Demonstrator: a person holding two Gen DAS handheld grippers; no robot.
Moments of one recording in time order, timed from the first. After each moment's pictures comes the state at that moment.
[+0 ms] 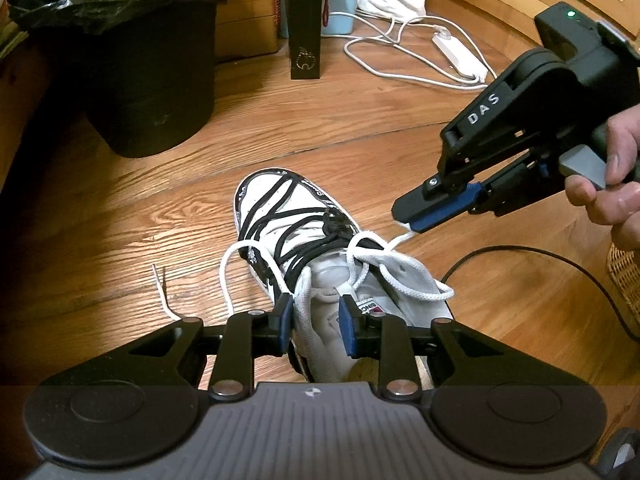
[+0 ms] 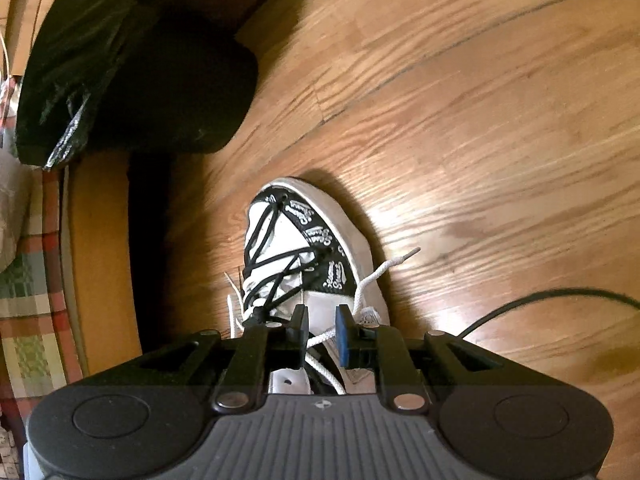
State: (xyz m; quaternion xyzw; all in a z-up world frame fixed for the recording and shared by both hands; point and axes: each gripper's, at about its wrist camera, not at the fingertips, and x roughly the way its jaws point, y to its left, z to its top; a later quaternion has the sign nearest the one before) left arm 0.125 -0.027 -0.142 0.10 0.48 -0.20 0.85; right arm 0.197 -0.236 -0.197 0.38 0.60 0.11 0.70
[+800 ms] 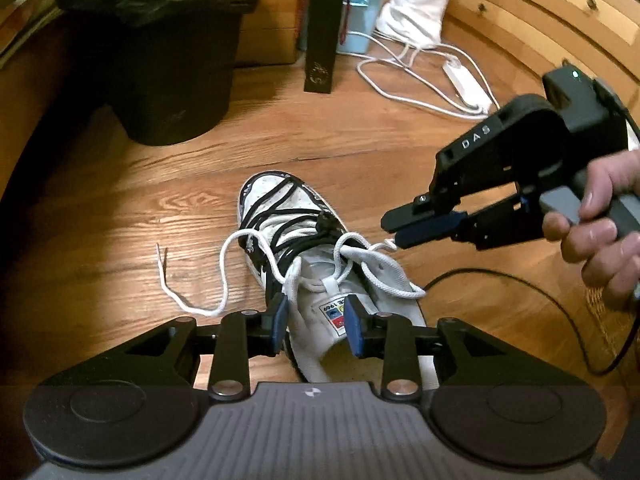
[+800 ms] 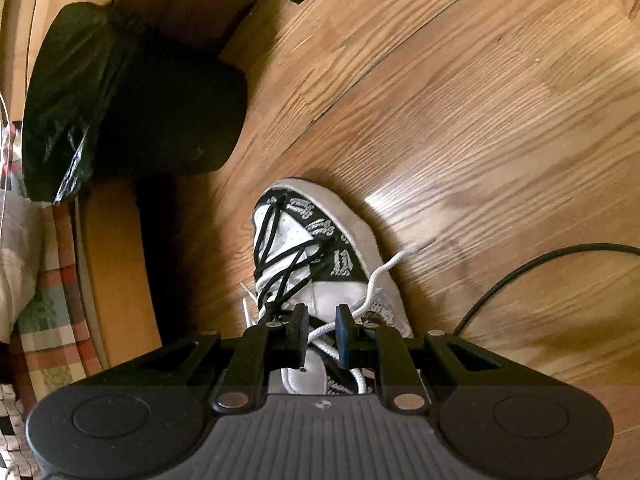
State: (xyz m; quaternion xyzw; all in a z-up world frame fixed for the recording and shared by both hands) left arm 0.101 -0.015 -0.127 0.03 0.48 -0.17 0.86; right arm 0.178 -0.241 -0.198 0.44 0.58 0.09 0.68
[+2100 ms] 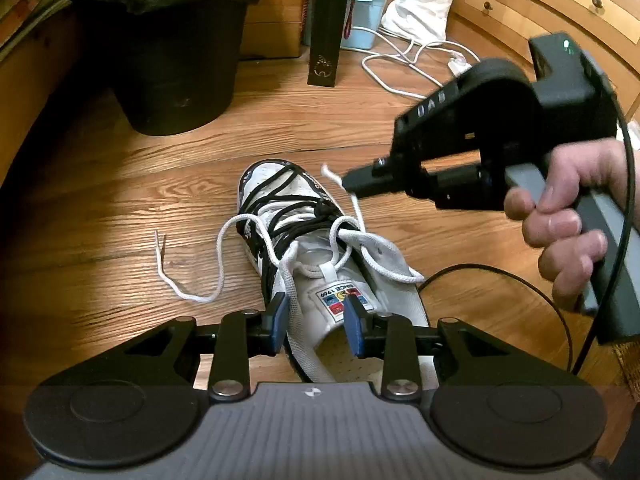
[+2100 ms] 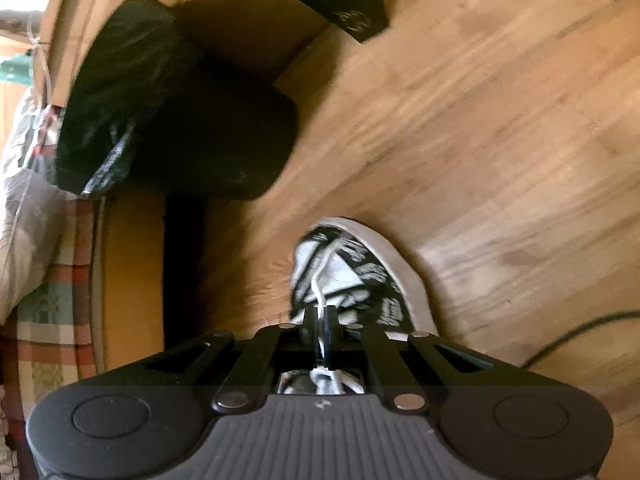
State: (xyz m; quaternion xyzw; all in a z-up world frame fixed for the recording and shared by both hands) left arm 0.095 -0.018 -0.136 0.03 0.48 -0.17 0.86; right arm 0.187 -0.212 -0.184 0.42 0.48 0.11 0.76
